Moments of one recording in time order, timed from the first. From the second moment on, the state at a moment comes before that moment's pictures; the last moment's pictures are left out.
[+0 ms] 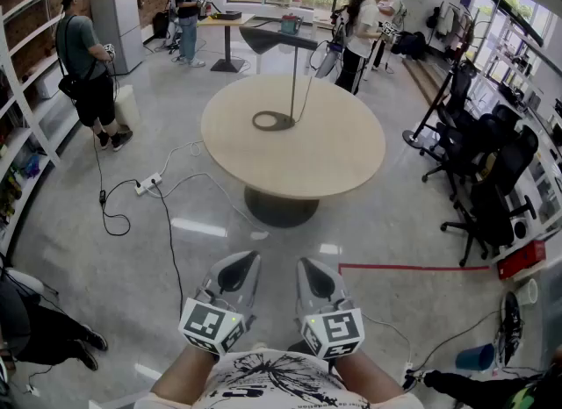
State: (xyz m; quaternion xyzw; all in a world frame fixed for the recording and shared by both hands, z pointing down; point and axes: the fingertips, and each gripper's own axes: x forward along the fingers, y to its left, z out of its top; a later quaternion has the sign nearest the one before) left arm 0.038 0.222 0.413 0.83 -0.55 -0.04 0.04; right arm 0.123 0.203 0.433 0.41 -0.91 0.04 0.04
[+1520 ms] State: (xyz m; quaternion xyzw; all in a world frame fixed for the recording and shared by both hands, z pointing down) left arm -0.033 0.083 0.453 0.80 -0.59 -0.03 0.11; right arm 0.088 0.032 0.466 0.41 -0.91 0.07 0.06
